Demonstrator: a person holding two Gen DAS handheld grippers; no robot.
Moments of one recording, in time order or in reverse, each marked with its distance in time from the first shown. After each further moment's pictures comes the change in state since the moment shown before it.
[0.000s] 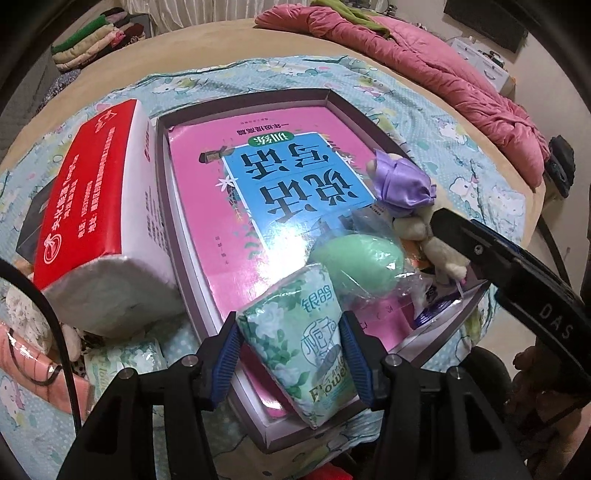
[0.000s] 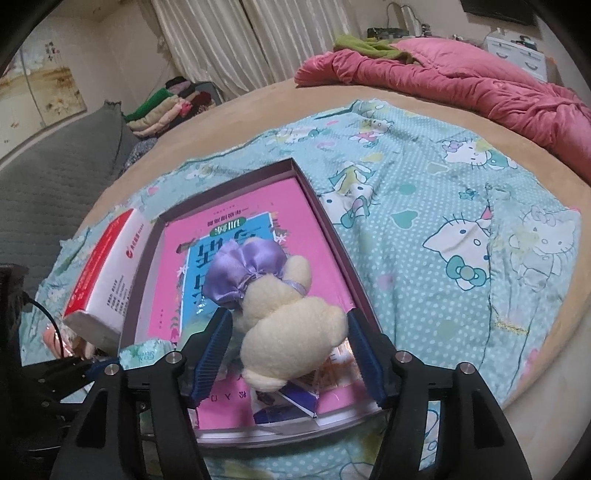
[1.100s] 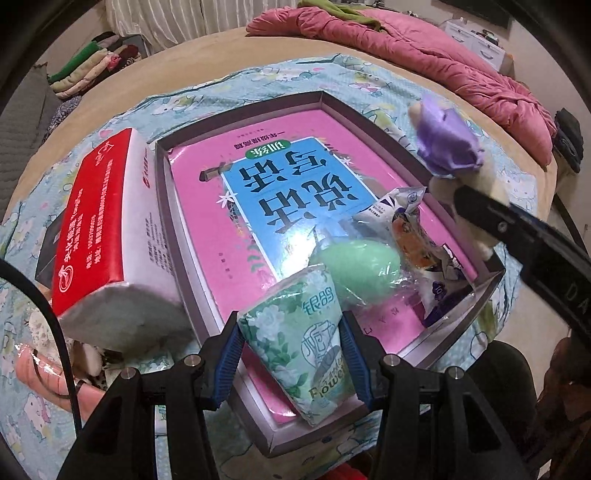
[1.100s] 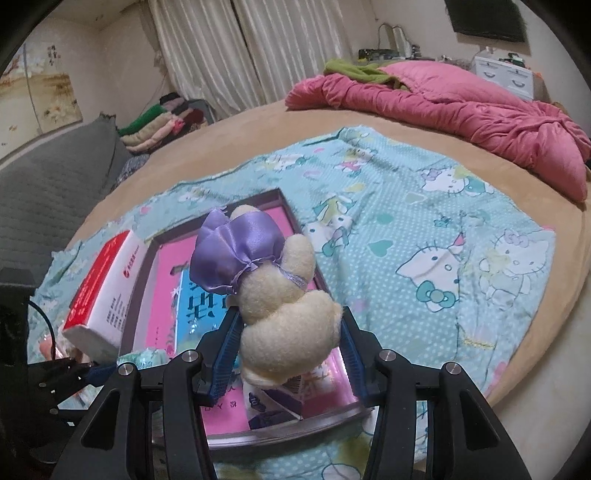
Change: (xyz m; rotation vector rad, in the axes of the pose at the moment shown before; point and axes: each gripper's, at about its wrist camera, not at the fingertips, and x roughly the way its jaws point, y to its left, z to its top) left arm 0.000 -0.017 0.003 0.086 -0.010 0.111; right arm -0.016 -0.001 0.006 -0.023 -0.048 -0.057
